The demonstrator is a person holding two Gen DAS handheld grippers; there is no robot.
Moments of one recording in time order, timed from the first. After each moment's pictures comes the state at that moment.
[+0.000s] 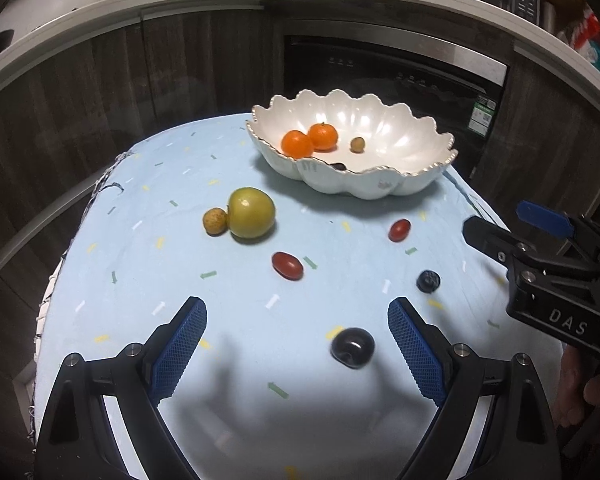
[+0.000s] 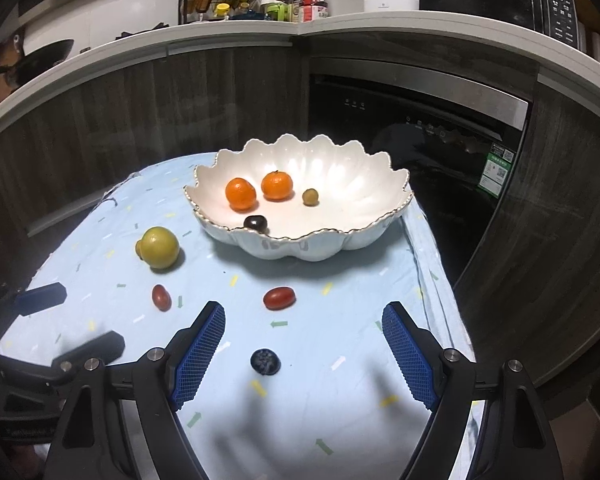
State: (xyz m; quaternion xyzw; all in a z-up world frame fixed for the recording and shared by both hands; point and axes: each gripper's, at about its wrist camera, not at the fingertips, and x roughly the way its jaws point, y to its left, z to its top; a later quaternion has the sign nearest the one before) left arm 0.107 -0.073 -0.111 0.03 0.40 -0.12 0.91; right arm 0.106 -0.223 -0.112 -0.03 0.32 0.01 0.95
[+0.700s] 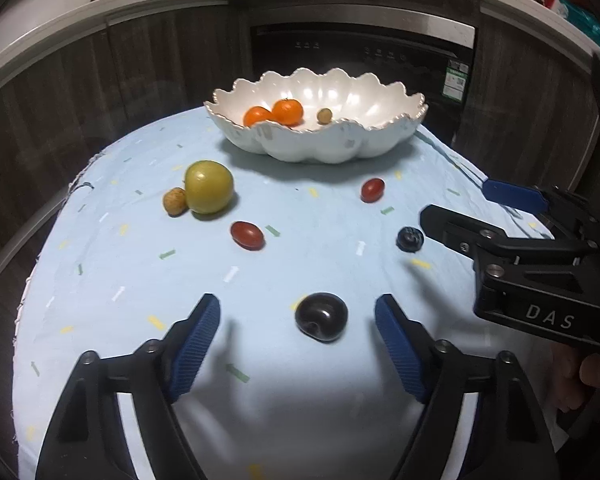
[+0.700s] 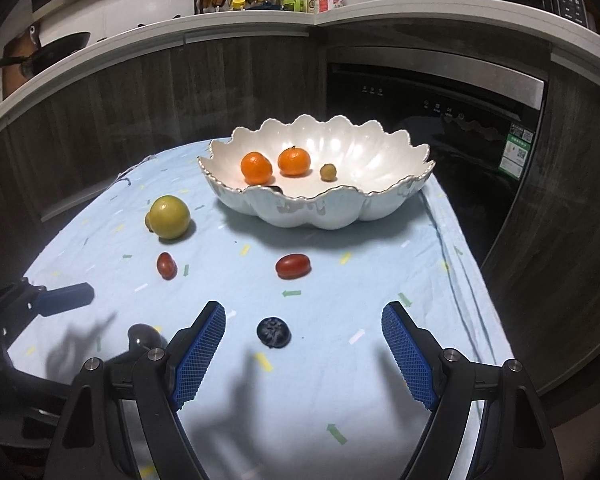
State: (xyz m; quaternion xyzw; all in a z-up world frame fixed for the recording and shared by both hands) left arm 0.095 -0.097 -0.144 0.07 0.40 -0.15 0.90; right arm 0.100 -0.226 -0.147 -0.02 0.32 0.05 0.95
